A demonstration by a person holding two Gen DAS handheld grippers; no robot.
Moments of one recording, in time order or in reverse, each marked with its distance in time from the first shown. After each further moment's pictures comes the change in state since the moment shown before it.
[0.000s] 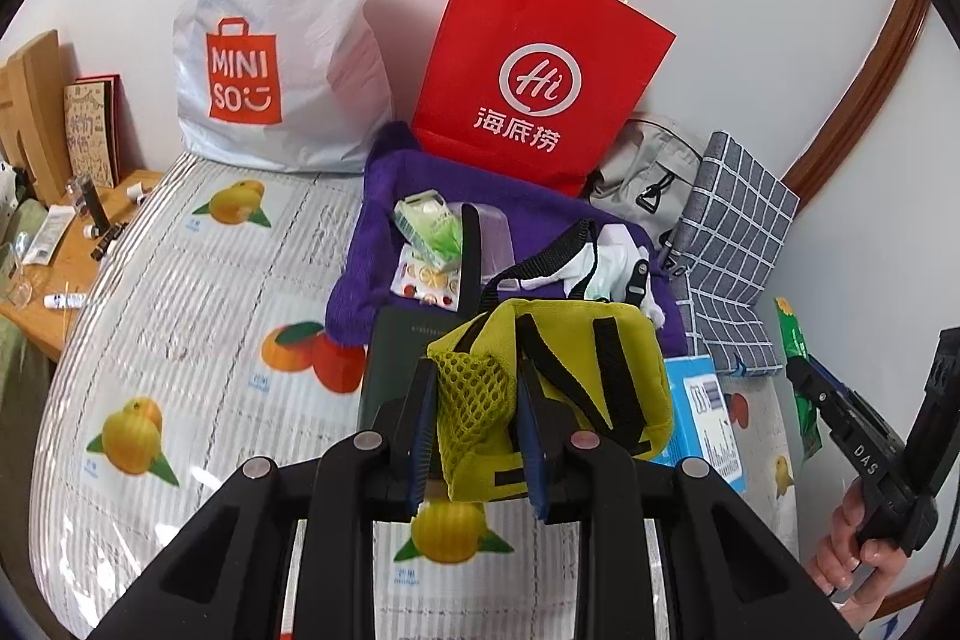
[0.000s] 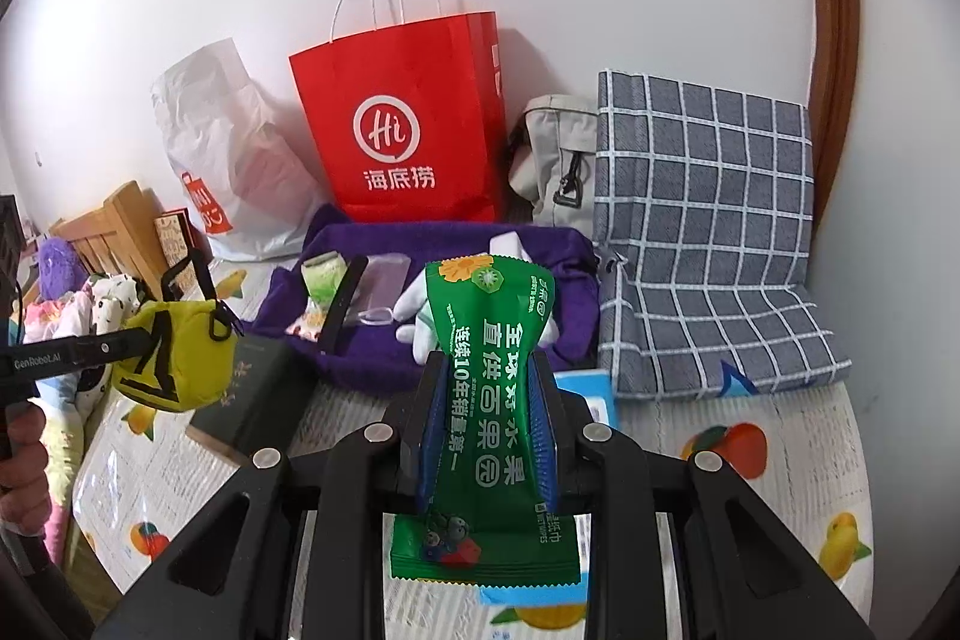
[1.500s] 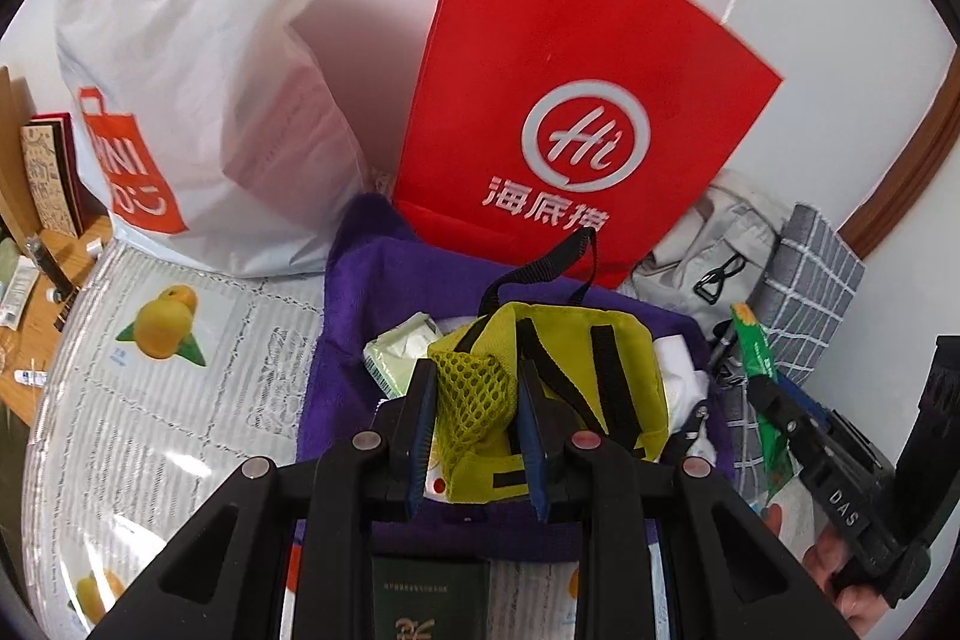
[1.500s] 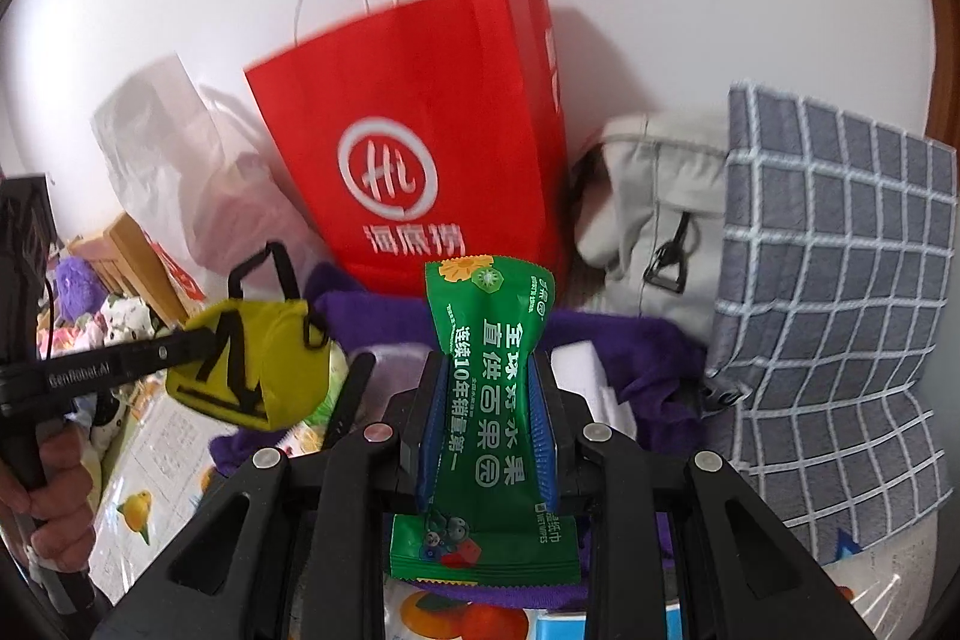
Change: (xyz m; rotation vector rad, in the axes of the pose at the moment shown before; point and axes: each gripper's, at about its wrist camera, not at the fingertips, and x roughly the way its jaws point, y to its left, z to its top) left arm 0.116 -0.005 0.111 -0.014 0.017 0.036; right arm 0.142 0.011 0.088 0.001 0.034 0.109
